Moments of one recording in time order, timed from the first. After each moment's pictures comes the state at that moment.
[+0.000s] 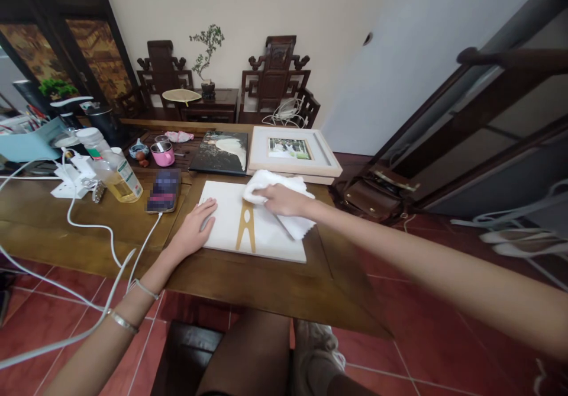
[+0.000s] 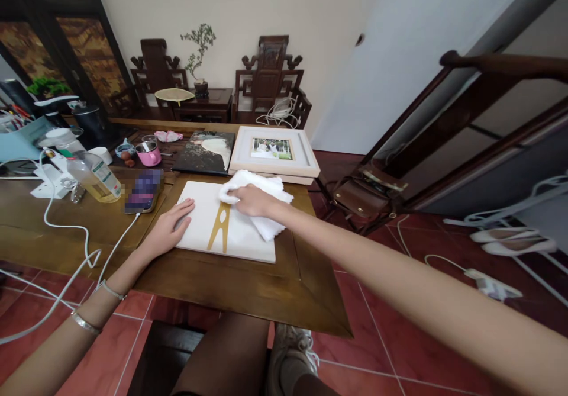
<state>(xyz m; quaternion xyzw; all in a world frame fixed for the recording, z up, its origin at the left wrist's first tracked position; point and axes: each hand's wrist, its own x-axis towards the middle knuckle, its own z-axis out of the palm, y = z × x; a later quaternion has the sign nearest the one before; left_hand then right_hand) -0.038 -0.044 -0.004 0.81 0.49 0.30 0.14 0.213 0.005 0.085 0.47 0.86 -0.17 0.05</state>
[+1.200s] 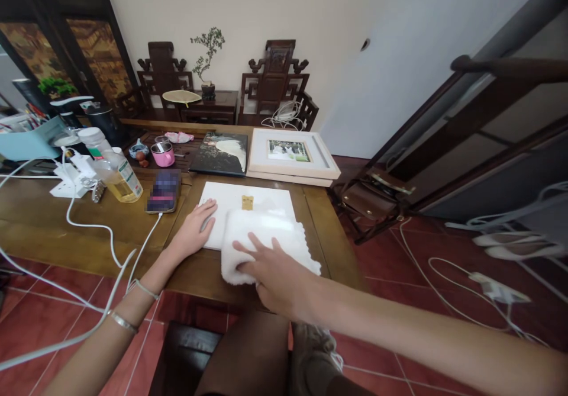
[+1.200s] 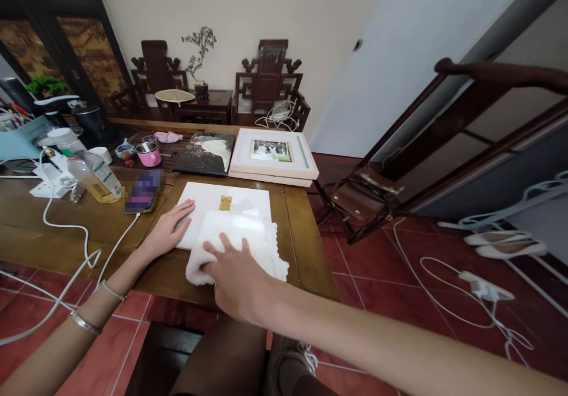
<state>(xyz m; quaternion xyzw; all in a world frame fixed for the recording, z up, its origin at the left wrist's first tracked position) -0.039 -0.045 -0.004 0.81 0.49 0.30 0.13 0.181 -0.118 0.090 0.38 0.89 -0.22 0.12</state>
